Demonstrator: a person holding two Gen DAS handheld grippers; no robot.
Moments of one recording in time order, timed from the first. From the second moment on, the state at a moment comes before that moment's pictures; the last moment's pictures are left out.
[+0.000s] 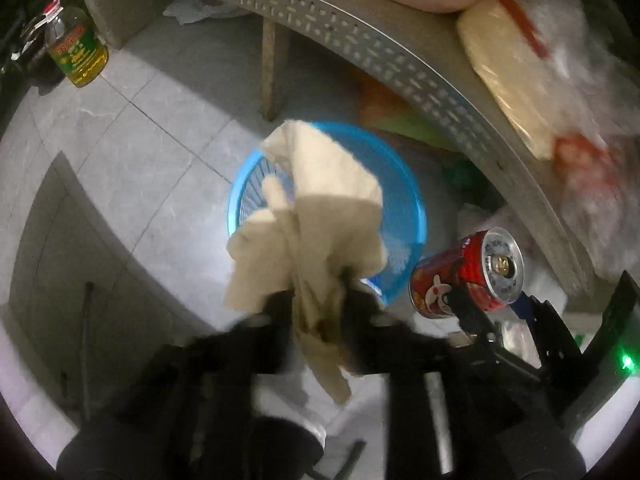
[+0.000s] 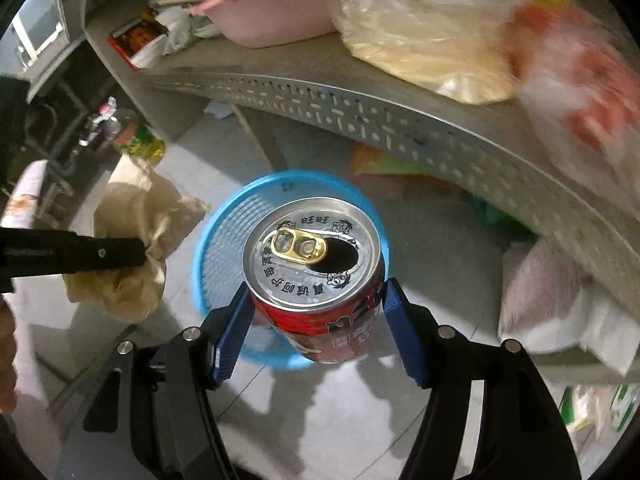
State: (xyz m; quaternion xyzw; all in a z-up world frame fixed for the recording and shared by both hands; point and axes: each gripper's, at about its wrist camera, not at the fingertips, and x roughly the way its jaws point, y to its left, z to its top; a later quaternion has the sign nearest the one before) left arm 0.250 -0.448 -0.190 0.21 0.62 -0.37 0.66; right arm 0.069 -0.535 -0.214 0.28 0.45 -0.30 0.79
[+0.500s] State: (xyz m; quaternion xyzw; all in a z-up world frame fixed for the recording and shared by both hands) left arm 0.244 -0.428 -0.143 0.15 0.60 -0.40 0.67; right arm 0.034 -0.517 -0.212 0.28 0.44 -0.29 0.80
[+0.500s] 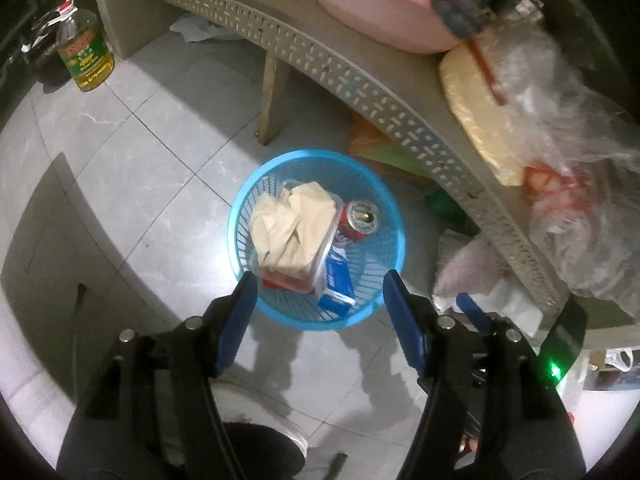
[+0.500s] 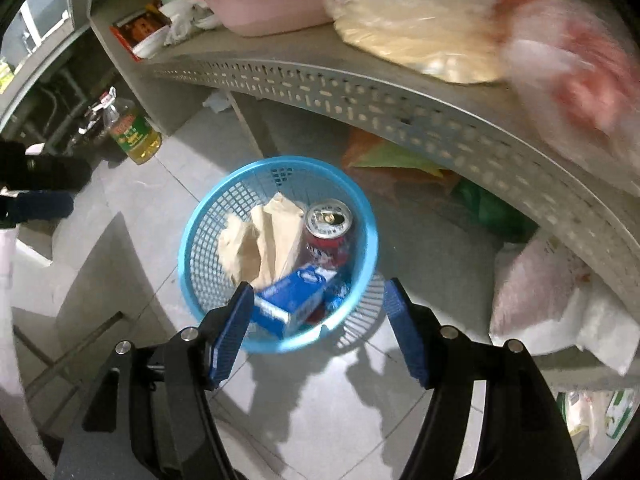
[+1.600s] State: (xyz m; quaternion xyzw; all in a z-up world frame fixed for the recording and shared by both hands) left arm 0.164 0.097 0.023 -0.07 0.41 -0.14 0.90; right arm 0.102 -0.278 0.003 0.23 0.39 0.09 0.89
